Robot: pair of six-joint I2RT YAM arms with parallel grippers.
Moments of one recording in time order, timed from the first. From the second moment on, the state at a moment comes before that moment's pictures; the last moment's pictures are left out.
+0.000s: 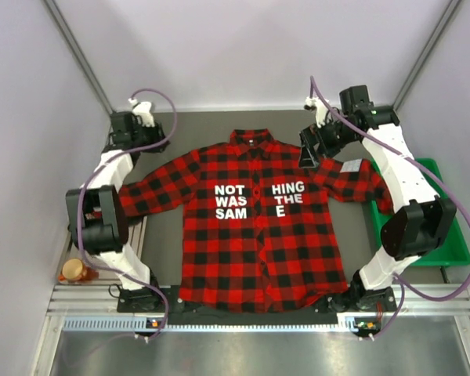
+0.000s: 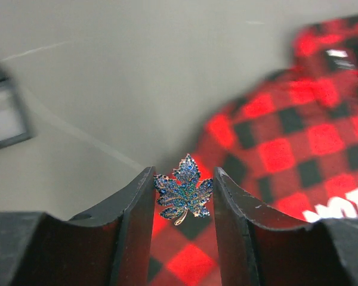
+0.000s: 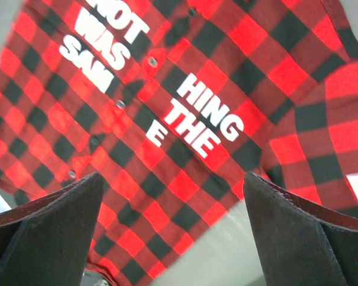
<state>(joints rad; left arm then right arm) 0.16 1.78 1.30 -0.11 0.39 0.05 0.19 1.65 1.70 -1.11 -0.51 -0.37</state>
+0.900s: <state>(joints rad) -0.57 1.28 1.01 0.00 0.74 0.51 0.28 1.65 1.60 -0.86 -1.06 0.03</state>
